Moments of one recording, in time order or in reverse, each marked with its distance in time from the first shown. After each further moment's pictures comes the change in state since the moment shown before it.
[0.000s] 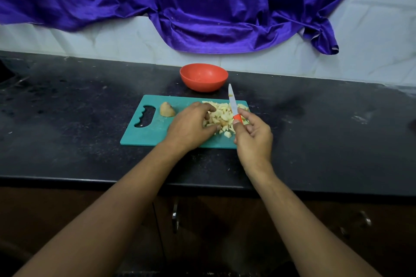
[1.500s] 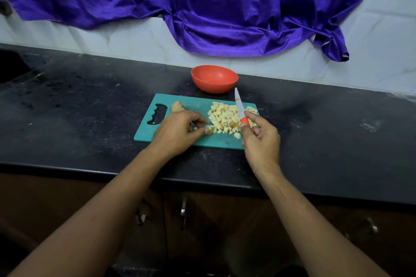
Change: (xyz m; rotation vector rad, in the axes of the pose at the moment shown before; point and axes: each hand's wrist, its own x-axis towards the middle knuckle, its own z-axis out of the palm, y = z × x) left_hand -0.038 -0.034 -0.032 -0.090 0.002 -0.054; right_hand -0.004 -0.005 0.001 -0.127 -0.047 -0.011
